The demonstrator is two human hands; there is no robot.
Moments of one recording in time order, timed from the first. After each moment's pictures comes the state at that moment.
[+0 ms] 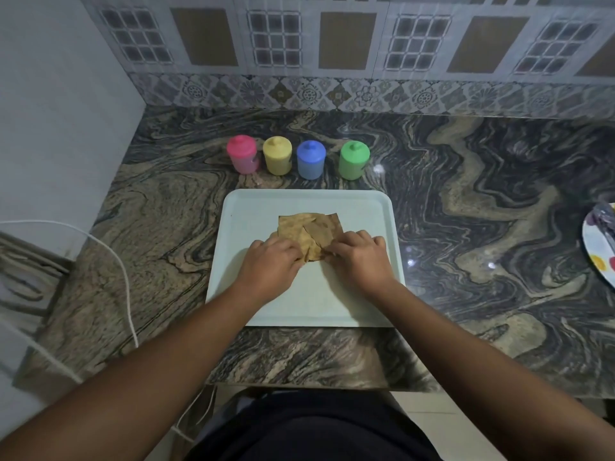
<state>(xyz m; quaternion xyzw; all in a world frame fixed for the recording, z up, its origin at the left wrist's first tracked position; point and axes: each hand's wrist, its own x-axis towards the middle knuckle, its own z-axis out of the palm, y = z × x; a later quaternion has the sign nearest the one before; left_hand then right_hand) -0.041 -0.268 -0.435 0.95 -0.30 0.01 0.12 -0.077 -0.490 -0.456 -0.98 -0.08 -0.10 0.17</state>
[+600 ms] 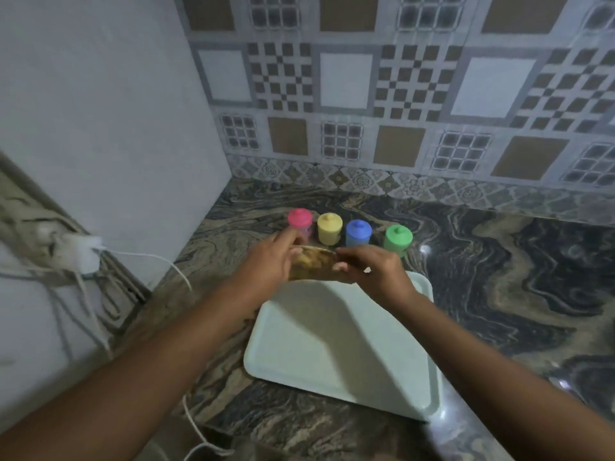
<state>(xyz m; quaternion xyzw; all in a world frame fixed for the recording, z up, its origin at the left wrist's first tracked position) -0.005 -0.220 -0.300 0.93 -0.21 0.13 0.28 0.004 -0.463 -0.348 -0.85 -0.27 -0.23 0.40</state>
